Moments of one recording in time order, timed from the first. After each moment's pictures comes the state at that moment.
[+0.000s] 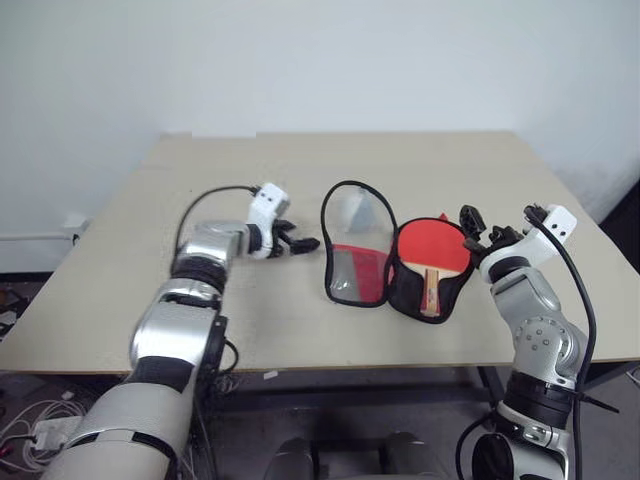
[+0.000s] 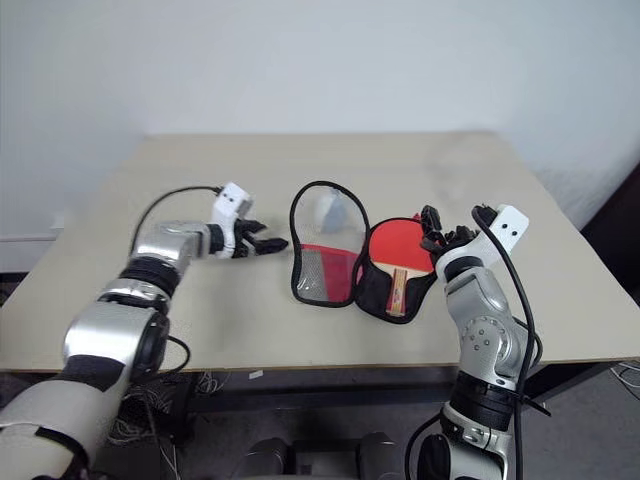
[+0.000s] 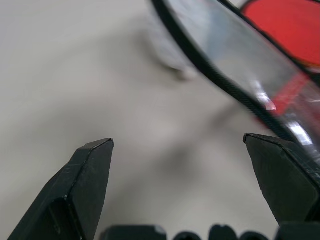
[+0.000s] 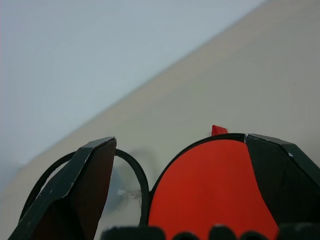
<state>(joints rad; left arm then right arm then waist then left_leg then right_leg) -1.08 0.30 -0.07 1.23 -0.09 0.25 -0.94 -0.39 -0.01 -0.41 -0.26 0.55 0.70 -0.09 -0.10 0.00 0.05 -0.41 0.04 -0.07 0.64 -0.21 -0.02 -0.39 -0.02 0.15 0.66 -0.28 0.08</state>
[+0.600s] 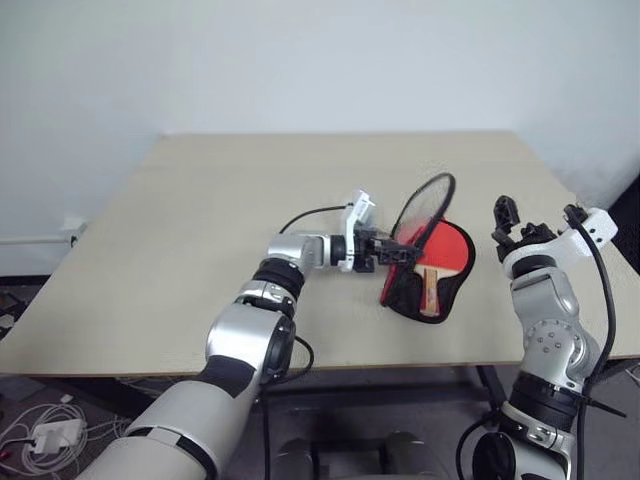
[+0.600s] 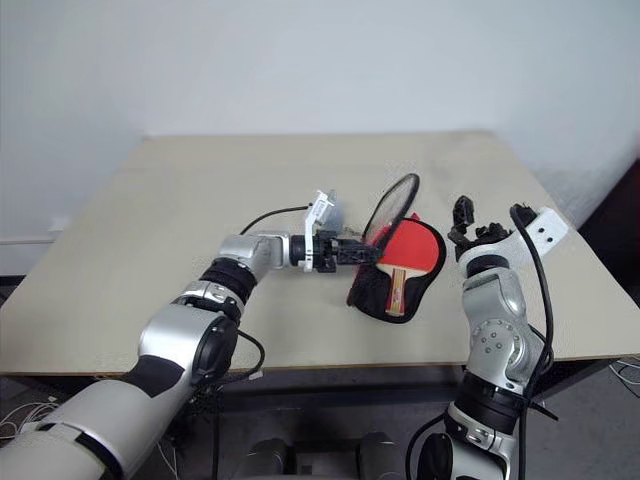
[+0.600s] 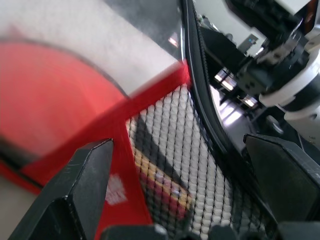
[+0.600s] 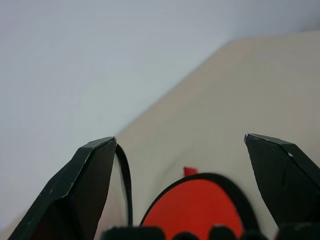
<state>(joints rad) -1.10 0.01 0.05 1.11 -0.21 0.58 -1.11 -0.38 -0.01 -0.50 -0.27 0.60 0.55 -0.17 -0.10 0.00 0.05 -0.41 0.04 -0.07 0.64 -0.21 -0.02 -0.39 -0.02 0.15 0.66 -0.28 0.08</state>
